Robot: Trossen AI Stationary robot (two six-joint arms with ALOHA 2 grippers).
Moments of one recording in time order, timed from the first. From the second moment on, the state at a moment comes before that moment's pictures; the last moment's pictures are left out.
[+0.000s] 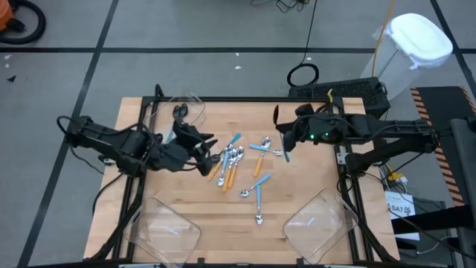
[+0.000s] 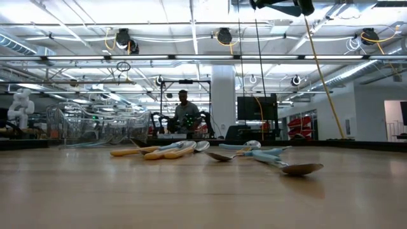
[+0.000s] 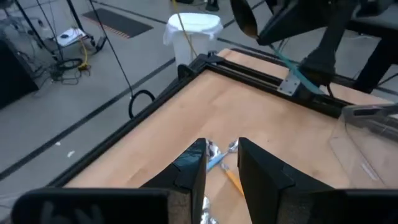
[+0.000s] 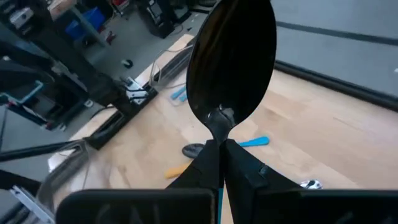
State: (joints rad) left arm -0.33 1.36 1.52 -0.79 -0.81 -0.52; right arm 0.04 1.11 1.22 -0.66 0.42 0.75
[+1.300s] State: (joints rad) left arm -0.18 1.62 1.55 -0.25 -0.54 -0.53; right arm -0.14 1.13 1.22 -0.40 0.32 0.85
